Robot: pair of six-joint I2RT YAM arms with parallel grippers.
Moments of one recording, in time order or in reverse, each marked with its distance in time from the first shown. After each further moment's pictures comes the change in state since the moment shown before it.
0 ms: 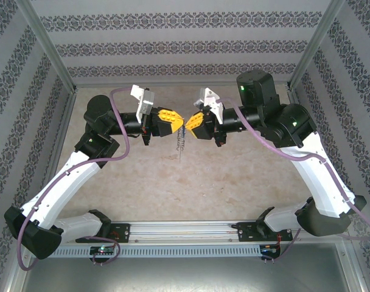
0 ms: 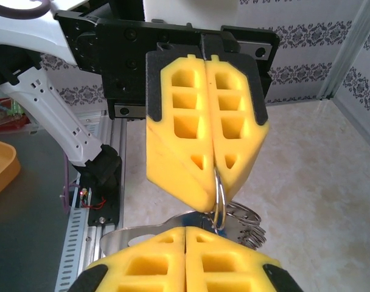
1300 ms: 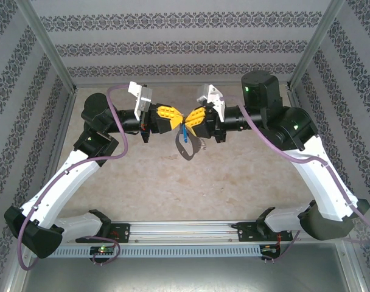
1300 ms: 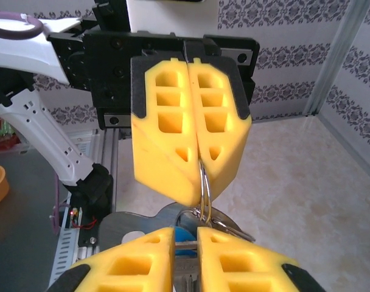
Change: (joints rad) left arm 0.006 0.010 0.032 0.018 -0.002 -0.008; right arm -0.008 -0.048 -0.071 0.128 0.006 0.060
